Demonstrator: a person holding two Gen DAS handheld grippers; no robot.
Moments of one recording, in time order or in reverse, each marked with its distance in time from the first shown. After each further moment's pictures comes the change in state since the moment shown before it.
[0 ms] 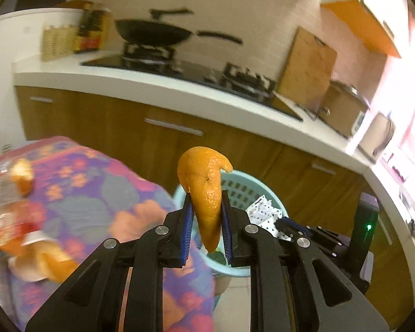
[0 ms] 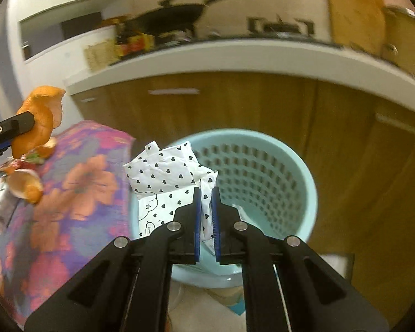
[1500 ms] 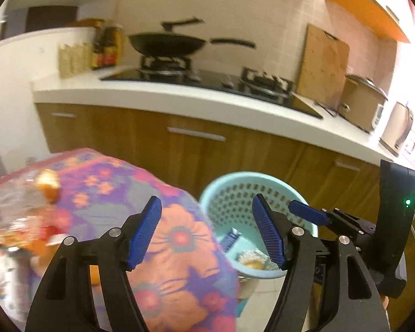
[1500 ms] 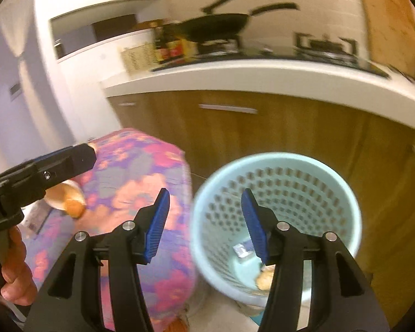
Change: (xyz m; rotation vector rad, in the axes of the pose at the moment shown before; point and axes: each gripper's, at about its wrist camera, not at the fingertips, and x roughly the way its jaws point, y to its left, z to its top) left arm -0.031 -0.001 -0.007 0.040 -0.082 0.180; right arm -0.014 0.079 0.033 -0.107 -0.040 0.193
